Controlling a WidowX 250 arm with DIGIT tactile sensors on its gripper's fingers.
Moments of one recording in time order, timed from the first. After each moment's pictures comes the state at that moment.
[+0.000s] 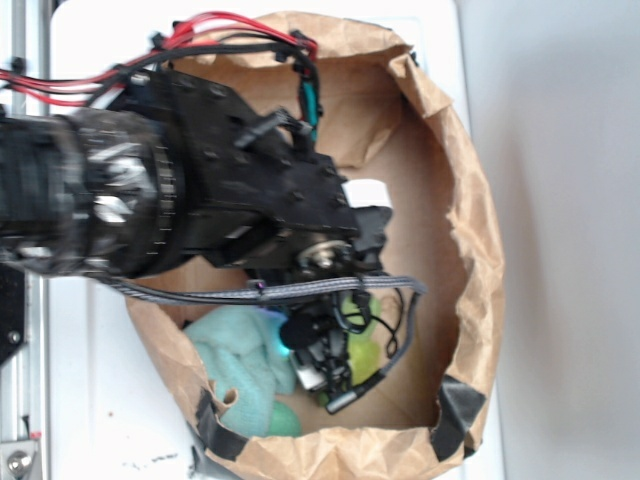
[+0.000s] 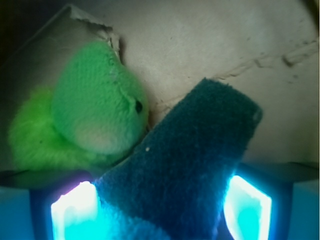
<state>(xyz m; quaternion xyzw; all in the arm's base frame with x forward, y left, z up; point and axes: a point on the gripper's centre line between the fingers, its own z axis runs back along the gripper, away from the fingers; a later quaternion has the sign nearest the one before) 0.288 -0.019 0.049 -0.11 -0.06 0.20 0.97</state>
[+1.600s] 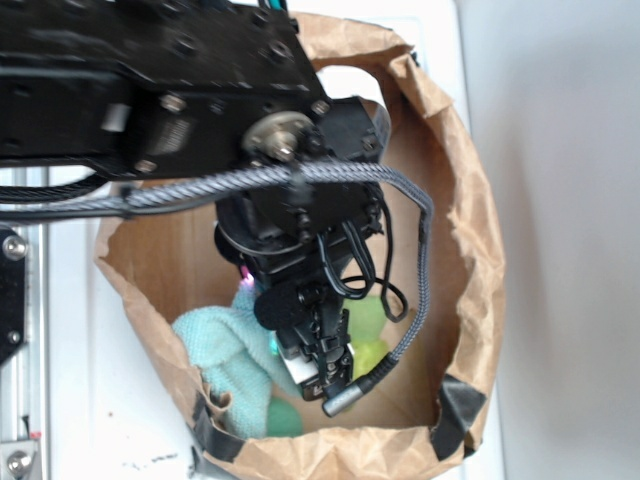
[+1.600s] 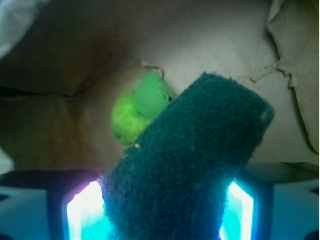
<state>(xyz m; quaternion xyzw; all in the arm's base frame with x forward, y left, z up) 0.275 -0.004 0.138 -0.18 -0.10 0.22 0.95</state>
